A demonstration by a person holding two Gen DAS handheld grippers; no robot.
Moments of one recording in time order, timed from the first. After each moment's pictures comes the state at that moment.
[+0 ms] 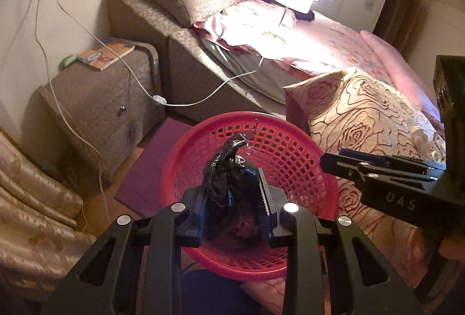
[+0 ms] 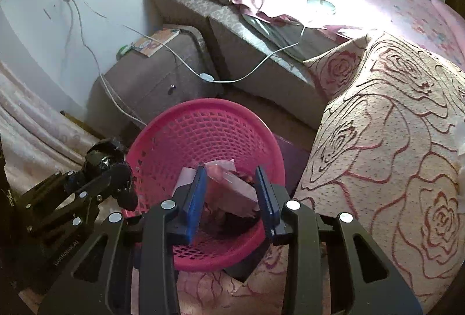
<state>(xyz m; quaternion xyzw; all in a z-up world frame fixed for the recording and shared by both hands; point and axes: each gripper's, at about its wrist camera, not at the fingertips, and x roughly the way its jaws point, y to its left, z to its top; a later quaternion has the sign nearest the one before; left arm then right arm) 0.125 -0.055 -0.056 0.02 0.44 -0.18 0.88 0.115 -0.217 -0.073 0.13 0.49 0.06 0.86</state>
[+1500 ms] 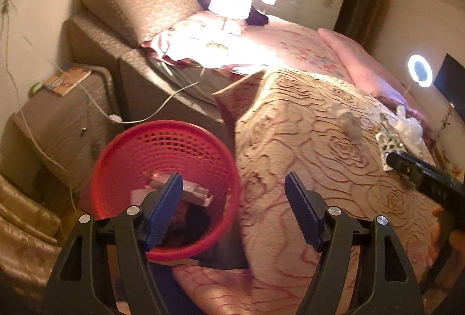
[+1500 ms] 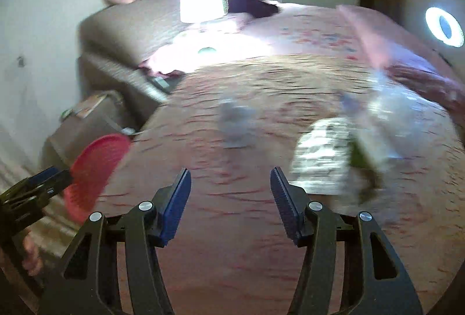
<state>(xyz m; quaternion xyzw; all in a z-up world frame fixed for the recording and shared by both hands) 0.052 -0.137 -0.024 0.04 0.40 -0.28 0.87 -0.060 -0.371 -0.031 0.15 0.38 -0.16 0.90</state>
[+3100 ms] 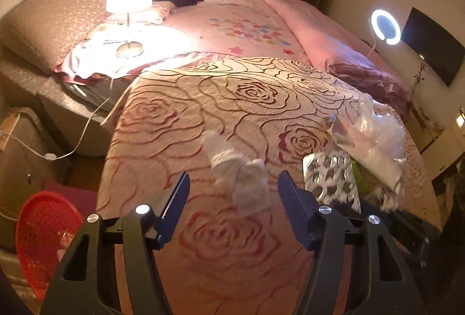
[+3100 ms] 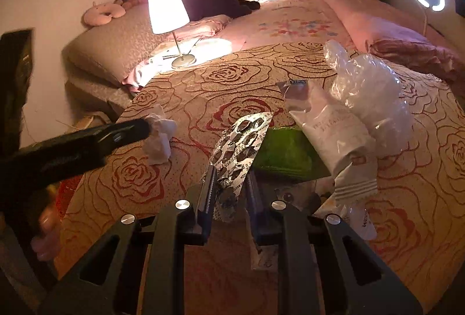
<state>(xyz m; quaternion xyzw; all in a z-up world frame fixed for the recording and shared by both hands) 0.077 -0.354 -0.030 0.11 0.43 -0.37 0.82 -0.071 -0.445 -0.060 0.21 0.36 -0.16 0.90</state>
